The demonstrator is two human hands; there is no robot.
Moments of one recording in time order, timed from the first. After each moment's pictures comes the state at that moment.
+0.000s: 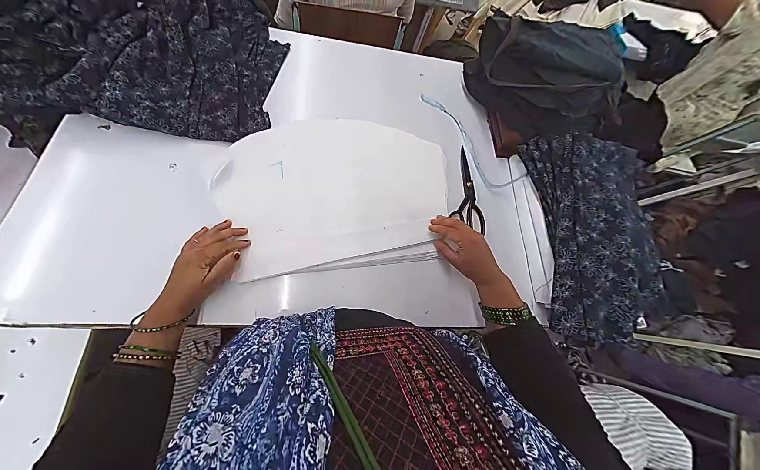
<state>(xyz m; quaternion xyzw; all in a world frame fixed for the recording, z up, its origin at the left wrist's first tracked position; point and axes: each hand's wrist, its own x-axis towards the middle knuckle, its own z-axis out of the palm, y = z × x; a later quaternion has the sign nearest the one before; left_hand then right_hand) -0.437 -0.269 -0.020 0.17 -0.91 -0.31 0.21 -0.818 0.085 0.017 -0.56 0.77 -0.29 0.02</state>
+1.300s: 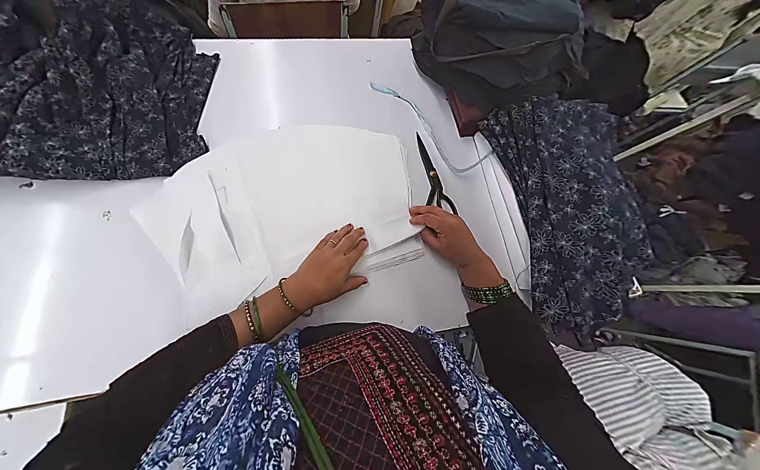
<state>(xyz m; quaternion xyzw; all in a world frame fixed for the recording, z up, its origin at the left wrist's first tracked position) -0.655 -0.122 0.034 -0.06 -0.97 -0.22 -0.12 -0.857 0.095 0.004 -0.55 0.76 -0.33 -0.01</state>
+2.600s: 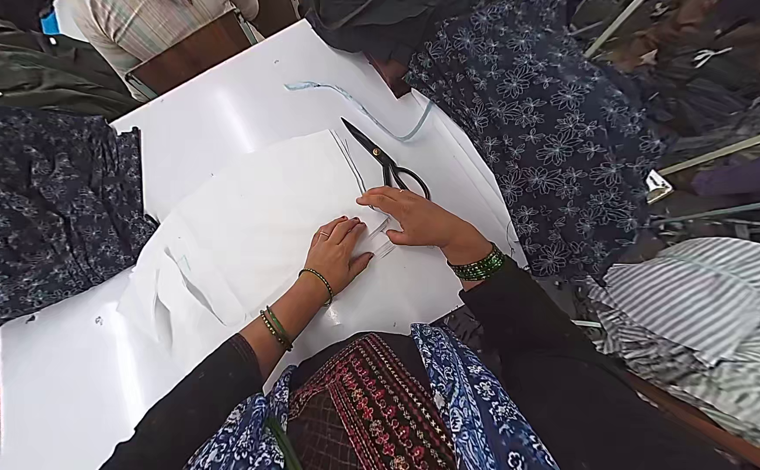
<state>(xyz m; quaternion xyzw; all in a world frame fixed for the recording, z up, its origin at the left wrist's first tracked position) -0.719 -0.093 0.012 -0.10 -0.98 -0.19 0.03 -0.856 0.098 0.010 -0.56 0.75 -0.36 0.06</state>
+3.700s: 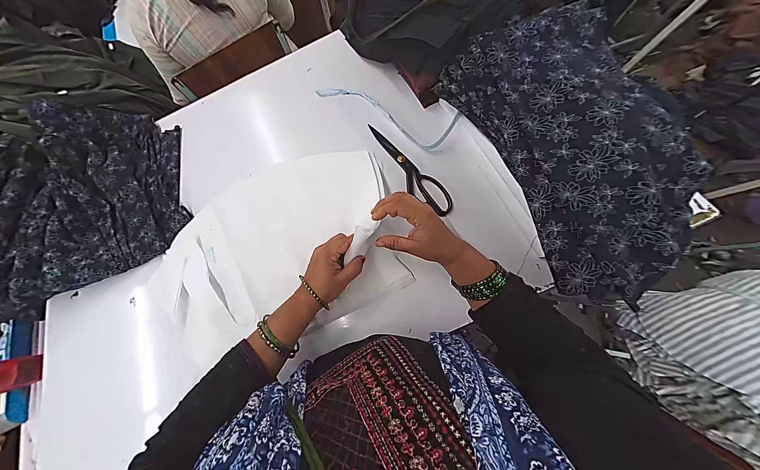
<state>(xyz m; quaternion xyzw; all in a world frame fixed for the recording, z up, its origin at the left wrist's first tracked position) -0.697 -0.118 0.020 -0.01 -0.87 -0.50 0.07 -0.835 0.069 0.012 -0.51 0.64 -0.58 0.01</state>
